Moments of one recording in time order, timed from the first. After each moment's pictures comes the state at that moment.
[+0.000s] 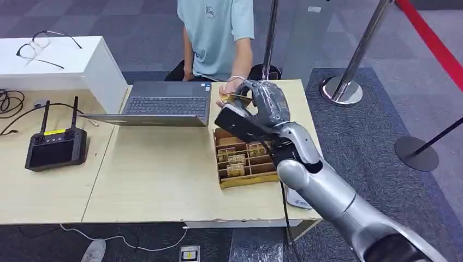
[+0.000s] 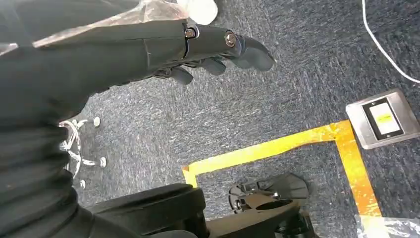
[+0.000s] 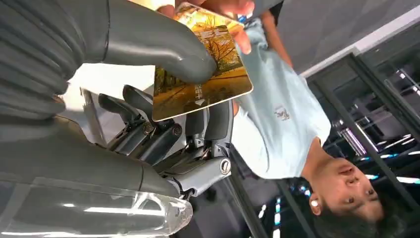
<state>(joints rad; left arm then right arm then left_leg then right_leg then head) -0.12 0.02 -1.14 -0.20 0.65 0.48 0.11 -0.73 -0.19 0.77 -1.43 0.68 -0.40 0.39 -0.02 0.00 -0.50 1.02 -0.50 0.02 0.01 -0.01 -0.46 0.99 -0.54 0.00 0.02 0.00</state>
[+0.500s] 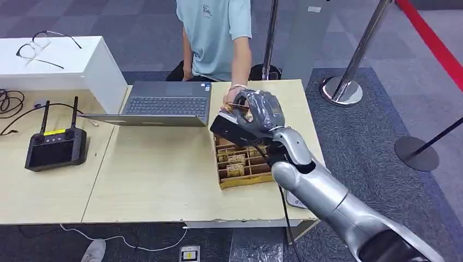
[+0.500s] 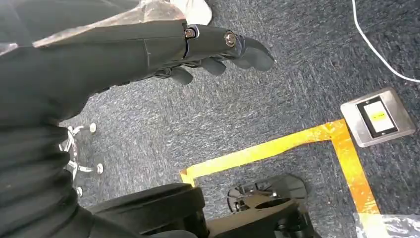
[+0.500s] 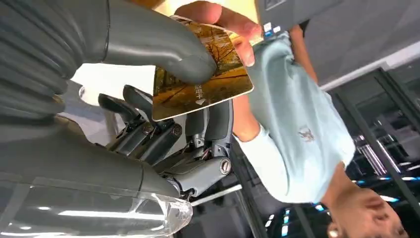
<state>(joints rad) -0.12 0.02 -1.16 -0.20 0.64 0.48 0.10 -0.74 -0.17 0.82 -1.30 0.69 -0.41 0.38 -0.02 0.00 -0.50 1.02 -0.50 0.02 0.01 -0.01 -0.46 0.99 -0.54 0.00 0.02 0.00</state>
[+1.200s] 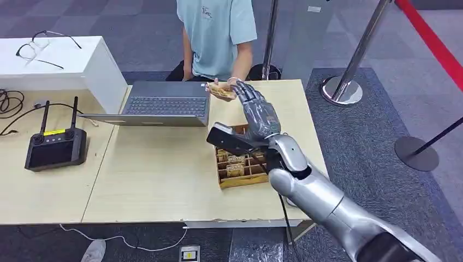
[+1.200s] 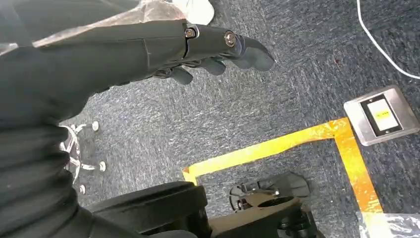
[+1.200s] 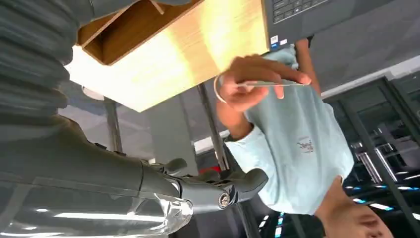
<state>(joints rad) -0.12 0.02 -1.17 -0.20 0.65 0.48 0.10 -0.71 -0.17 0.85 -1.29 0.74 -0.42 0.38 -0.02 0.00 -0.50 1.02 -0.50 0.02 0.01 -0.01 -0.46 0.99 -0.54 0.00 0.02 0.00</state>
